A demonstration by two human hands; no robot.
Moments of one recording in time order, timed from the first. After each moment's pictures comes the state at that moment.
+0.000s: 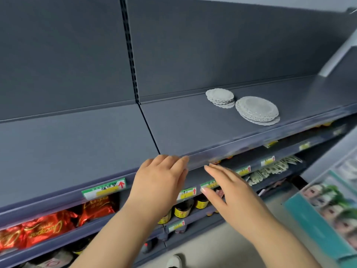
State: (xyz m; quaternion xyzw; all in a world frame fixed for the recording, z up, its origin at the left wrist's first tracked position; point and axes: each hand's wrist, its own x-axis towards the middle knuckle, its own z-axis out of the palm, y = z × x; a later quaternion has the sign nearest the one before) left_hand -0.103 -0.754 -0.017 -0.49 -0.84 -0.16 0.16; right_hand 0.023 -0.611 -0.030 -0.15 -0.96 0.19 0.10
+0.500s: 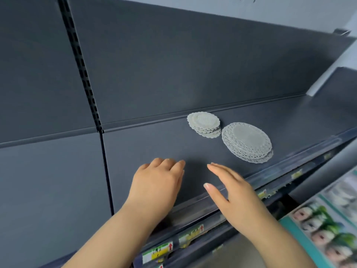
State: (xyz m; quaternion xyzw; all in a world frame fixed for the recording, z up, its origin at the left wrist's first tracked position) left_hand -0.188 -0.611 -0.016 -0.48 -0.86 -0.13 0.14; right_hand -0.055 -0.471 -0.020 -0.20 -0.94 0.23 0.16
